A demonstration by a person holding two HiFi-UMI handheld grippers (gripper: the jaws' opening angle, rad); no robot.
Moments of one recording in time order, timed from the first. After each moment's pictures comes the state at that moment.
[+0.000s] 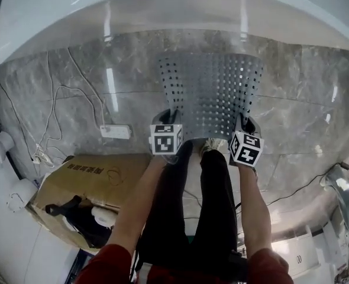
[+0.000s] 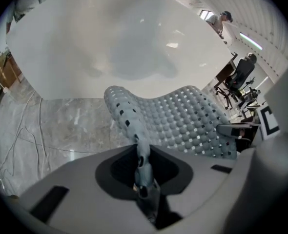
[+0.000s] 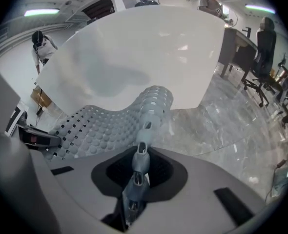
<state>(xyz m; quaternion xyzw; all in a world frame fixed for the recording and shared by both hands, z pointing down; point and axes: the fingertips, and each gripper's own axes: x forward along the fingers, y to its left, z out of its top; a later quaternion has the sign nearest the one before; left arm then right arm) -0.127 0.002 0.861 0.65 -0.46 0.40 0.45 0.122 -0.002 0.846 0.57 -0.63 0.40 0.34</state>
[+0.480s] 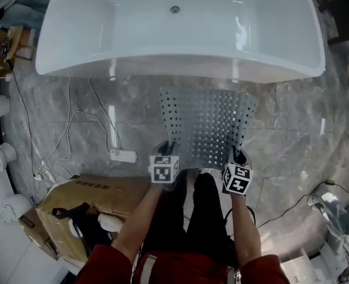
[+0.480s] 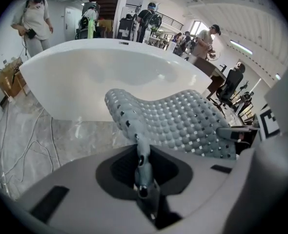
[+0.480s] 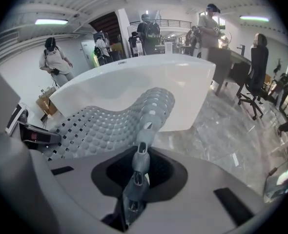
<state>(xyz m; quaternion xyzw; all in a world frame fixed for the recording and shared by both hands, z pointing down) -0.124 -0.005 0.670 0.69 -0.49 0.36 0.40 0.128 0.000 0.657 0.59 -0.65 0.36 0.30</state>
